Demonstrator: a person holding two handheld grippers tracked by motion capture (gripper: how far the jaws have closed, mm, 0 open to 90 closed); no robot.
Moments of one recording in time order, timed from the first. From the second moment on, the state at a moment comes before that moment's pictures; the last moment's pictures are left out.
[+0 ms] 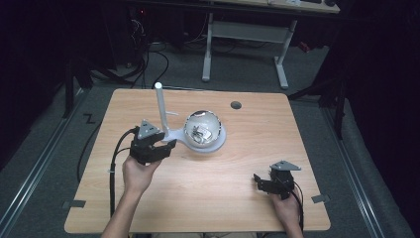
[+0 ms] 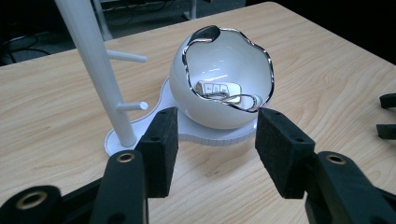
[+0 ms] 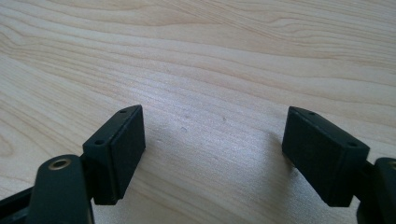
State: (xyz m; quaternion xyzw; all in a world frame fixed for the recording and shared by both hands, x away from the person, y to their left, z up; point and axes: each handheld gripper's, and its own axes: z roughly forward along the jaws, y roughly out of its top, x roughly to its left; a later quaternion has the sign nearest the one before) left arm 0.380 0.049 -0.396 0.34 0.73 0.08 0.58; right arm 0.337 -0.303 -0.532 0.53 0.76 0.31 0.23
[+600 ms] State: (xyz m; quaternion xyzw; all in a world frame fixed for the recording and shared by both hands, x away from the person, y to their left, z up) left arm 0.362 0.073 -0.395 0.31 0.74 0.09 0.59; right arm 0.336 -0.303 -0.532 0.53 0.76 0.31 0.23
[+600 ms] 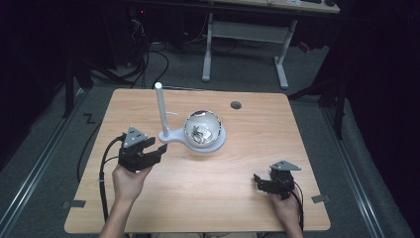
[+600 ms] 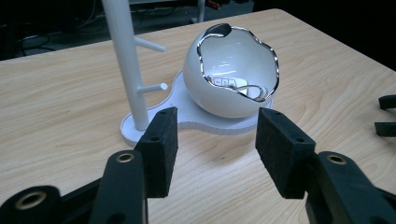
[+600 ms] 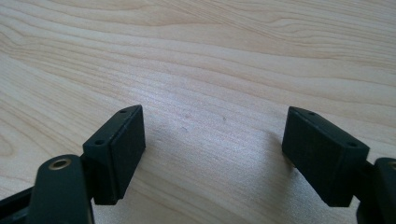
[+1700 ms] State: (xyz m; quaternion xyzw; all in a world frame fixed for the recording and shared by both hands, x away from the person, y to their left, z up) left arm 0.344 0.106 -0.411 0.27 0.76 0.09 0.59; right arm 0.336 -0.303 -0.532 0.53 0.76 0.31 0.23
